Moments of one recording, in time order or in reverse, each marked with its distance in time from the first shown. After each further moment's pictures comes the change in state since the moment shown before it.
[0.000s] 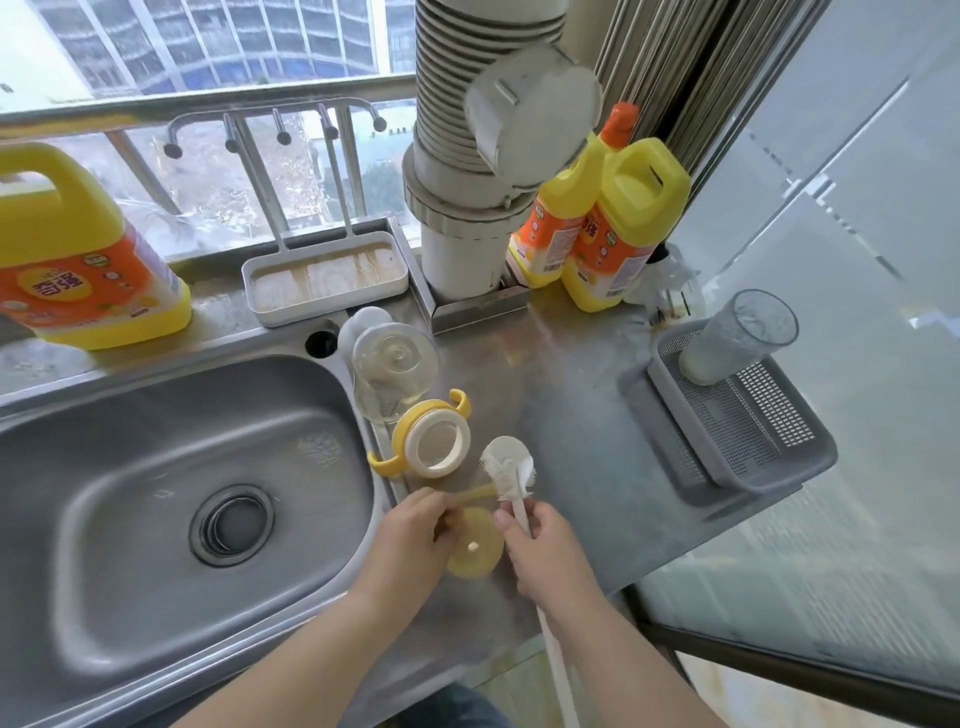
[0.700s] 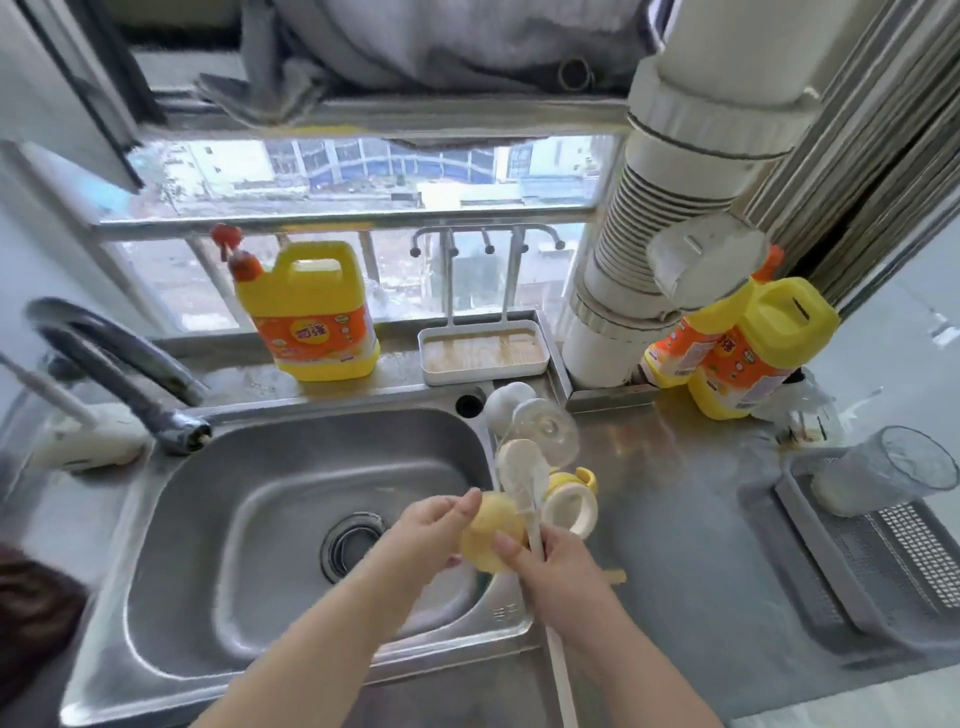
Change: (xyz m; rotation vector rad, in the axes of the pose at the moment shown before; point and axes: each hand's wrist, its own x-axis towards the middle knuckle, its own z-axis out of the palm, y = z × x) left_hand -0.019 -0.010 -0.138 -0.704 -0.006 -0.512; right_hand -0.044 -0.097 0.070 0.056 -0.382 -0.267
